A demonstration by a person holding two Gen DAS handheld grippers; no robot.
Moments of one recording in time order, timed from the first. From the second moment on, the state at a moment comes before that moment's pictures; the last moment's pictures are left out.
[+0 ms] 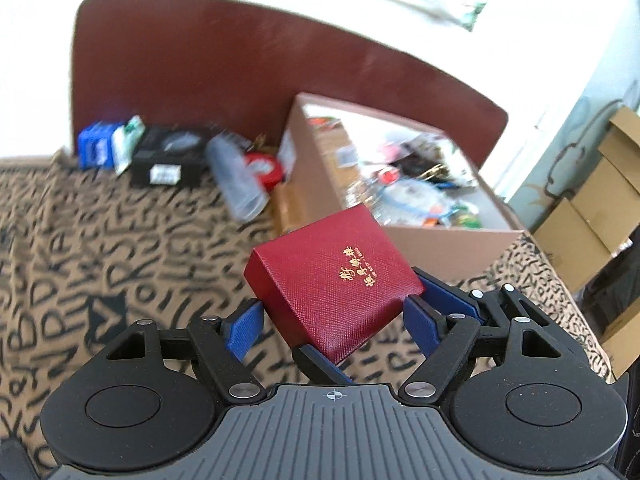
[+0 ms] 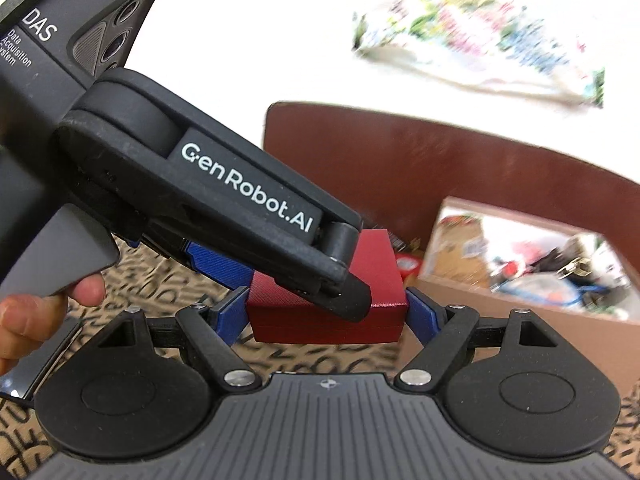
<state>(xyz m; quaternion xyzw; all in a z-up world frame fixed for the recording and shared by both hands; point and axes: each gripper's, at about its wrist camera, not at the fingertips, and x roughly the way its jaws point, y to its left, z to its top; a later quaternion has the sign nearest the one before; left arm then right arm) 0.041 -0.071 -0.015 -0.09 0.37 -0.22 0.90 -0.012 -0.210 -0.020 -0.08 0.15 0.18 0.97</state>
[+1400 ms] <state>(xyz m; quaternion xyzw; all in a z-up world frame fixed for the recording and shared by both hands) 0.161 -0.166 -0.016 0.01 0.34 -0.30 0.89 0.087 -0.262 -0.038 -0.04 0.15 0.06 0.99</state>
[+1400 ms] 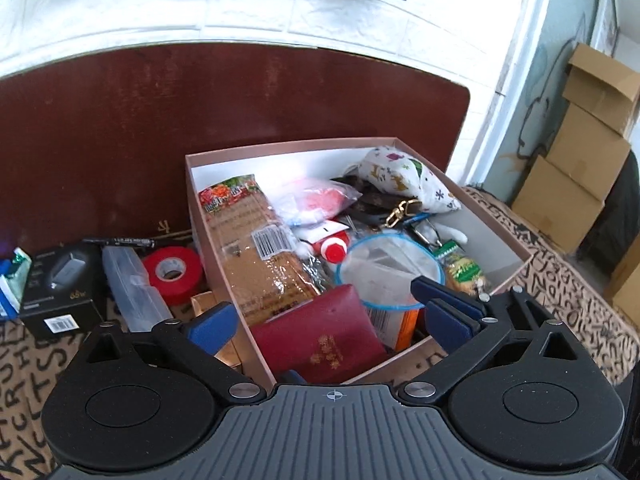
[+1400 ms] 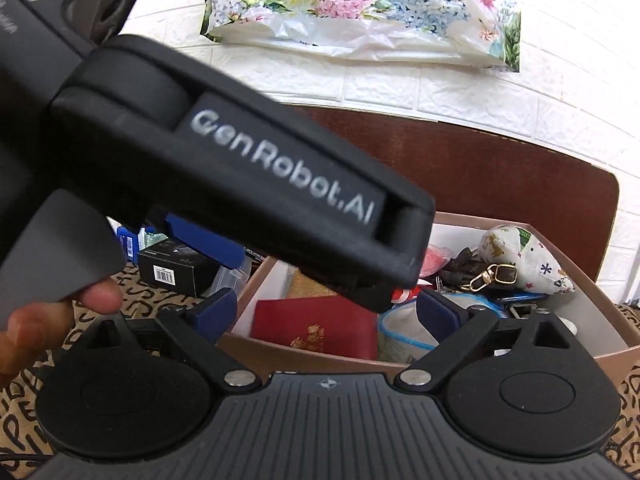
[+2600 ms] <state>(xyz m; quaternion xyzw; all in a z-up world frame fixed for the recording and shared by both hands) 0.123 -0.138 -0.007 -0.02 0.34 -0.26 0.90 0.056 -0.249 -0.016 -0.06 0.13 0.05 0.99</state>
